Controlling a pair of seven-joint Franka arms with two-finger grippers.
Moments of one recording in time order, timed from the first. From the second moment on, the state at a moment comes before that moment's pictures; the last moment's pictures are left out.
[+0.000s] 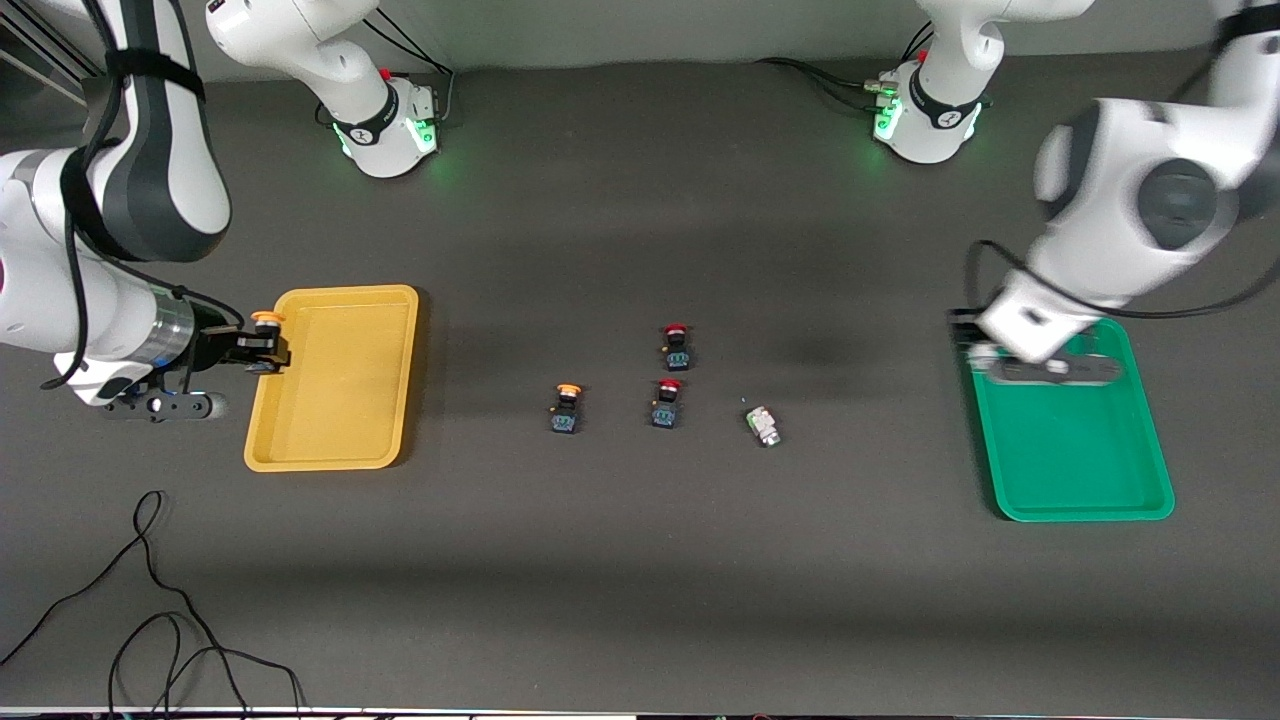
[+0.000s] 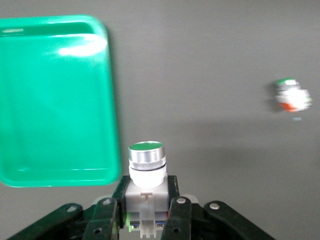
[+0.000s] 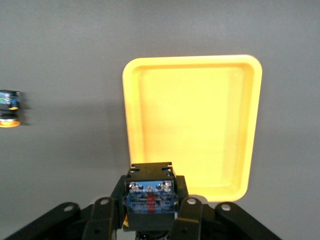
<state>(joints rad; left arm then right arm) -0.04 0.04 -0.05 -2.01 0.02 1.98 -0.08 0.55 0.17 -0.58 -1.84 0.11 1.82 -0.06</state>
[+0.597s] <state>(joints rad) 0.21 0.22 -0.05 -2.13 0.02 2.32 0.14 0.55 0.24 -0.64 -2.21 0.11 2.29 -0.24</state>
